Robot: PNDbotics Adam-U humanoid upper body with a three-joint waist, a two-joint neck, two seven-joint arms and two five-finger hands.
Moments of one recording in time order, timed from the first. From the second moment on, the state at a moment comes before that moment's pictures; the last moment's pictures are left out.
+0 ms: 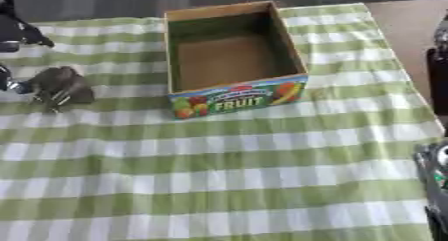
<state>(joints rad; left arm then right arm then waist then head) -1.05 0.66 -0.13 -0.95 -1.31 -0.49 -0.51 -0.38 -0.37 -0.01 -1.98 0.26 0.12 -0.68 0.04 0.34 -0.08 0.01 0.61</state>
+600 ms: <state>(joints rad) -1.05 0.65 -0.13 -0.95 -1.29 -0.49 -0.50 -0.38 -0.37 -0.01 -1.98 0.25 0.12 -0.68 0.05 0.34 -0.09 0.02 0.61</state>
